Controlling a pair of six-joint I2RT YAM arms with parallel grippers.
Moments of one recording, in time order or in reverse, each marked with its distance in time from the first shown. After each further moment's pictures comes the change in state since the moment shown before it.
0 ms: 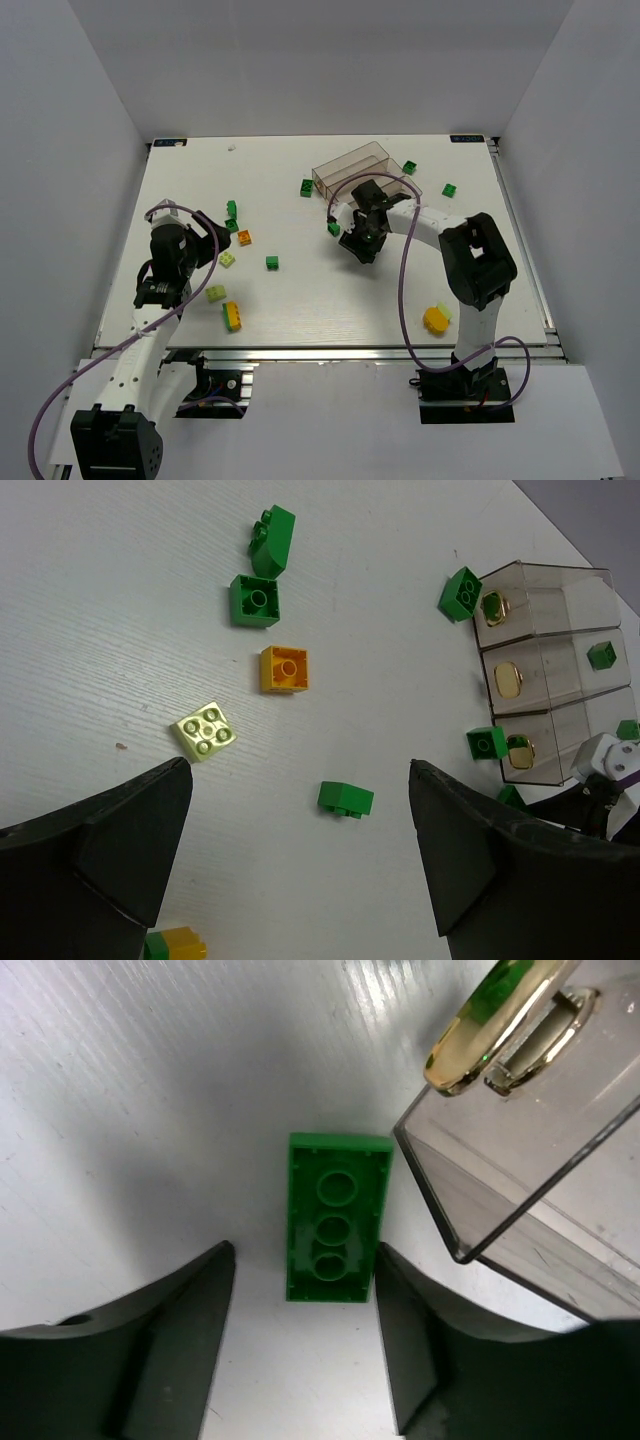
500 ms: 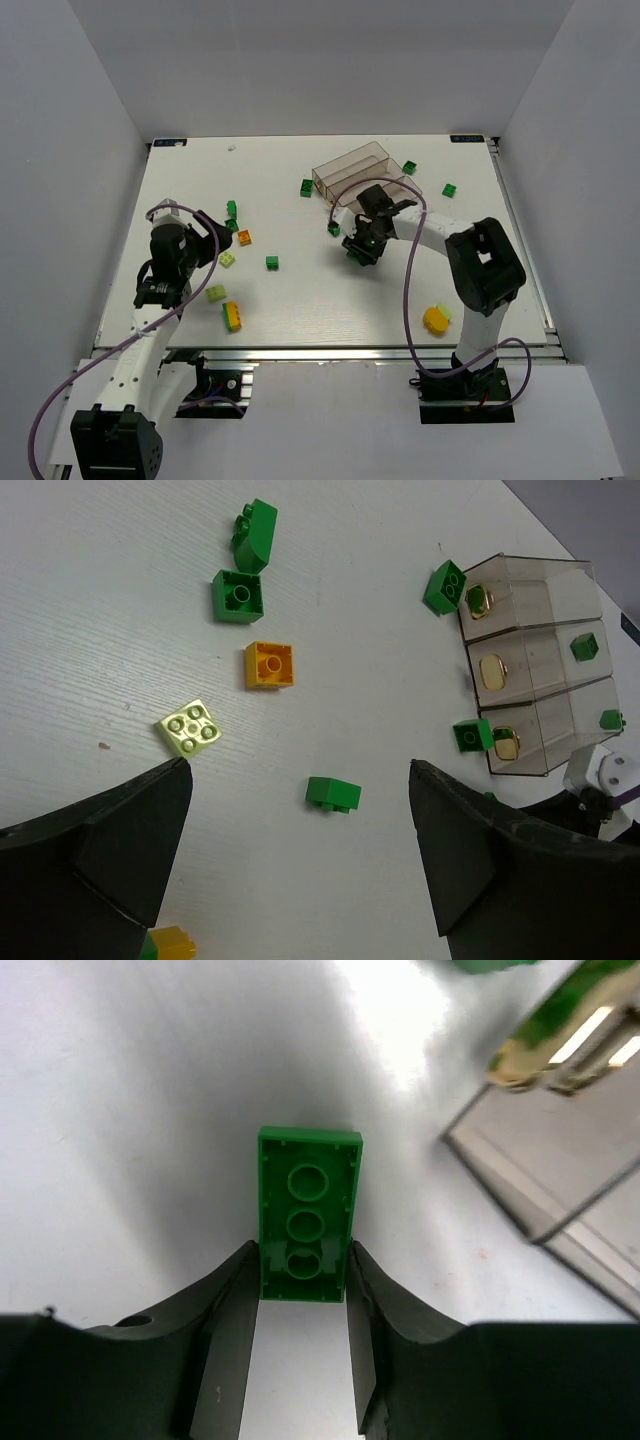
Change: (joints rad) left arm 0.000 0.000 0.000 0.007 0.036 -0.011; right arm -0.005 -0.052 -0.089 0.079 -0.079 -0.039
